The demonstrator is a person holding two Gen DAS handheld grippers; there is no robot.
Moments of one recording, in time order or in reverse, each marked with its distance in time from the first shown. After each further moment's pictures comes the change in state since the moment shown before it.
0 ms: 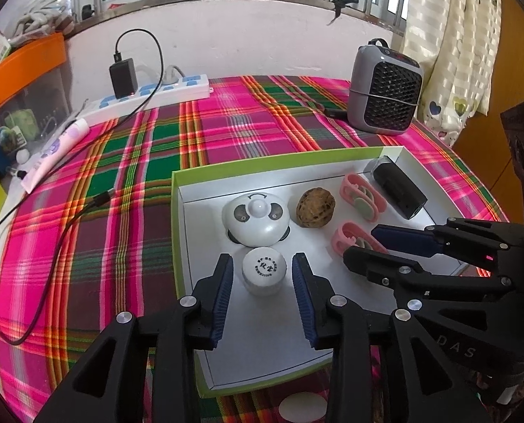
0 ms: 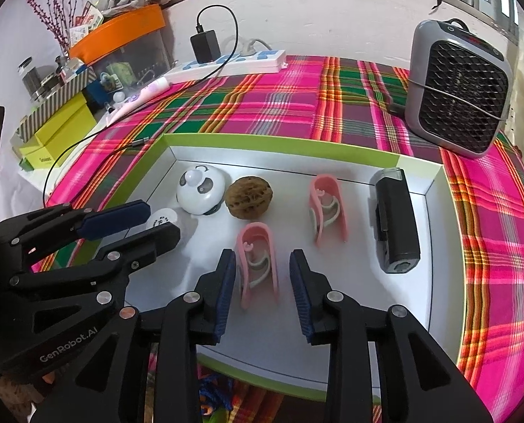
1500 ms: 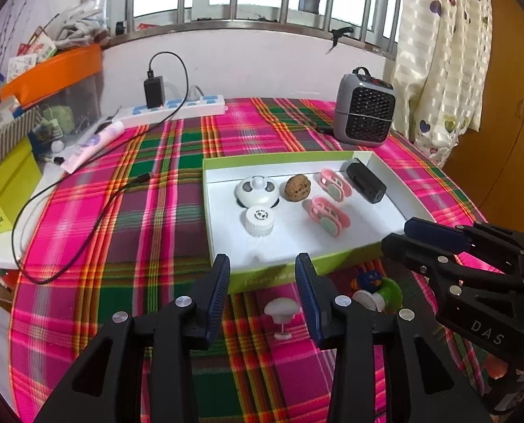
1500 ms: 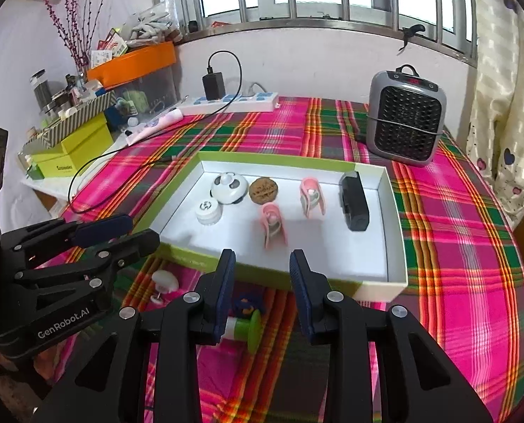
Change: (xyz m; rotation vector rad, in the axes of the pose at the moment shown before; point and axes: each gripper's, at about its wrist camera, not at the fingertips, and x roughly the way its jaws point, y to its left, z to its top) left arm -0.077 -0.007 -0.048 -0.036 -0.098 0.024; right arm -0.078 0.034 -0.049 -0.007 -0.159 -0.075
